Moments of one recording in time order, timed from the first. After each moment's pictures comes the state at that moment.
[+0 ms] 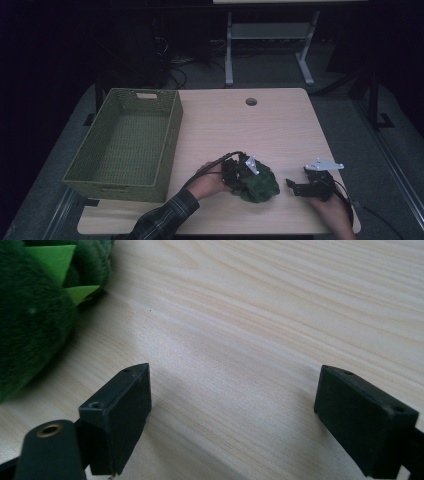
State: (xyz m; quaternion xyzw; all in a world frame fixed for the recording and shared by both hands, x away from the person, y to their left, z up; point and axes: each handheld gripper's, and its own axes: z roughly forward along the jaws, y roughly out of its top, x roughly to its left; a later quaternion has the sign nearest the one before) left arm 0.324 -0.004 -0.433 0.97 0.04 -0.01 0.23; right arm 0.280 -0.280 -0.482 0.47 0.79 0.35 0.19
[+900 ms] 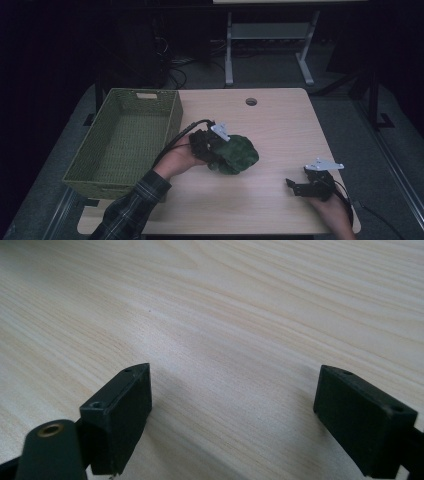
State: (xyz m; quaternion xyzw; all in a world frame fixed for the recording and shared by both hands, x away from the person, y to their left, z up) left arm 0.352 0.077 -0.335 0.96 0.11 0.02 0.27; right arm 0.280 -0.280 -0.482 0.47 0.79 0.35 0.19
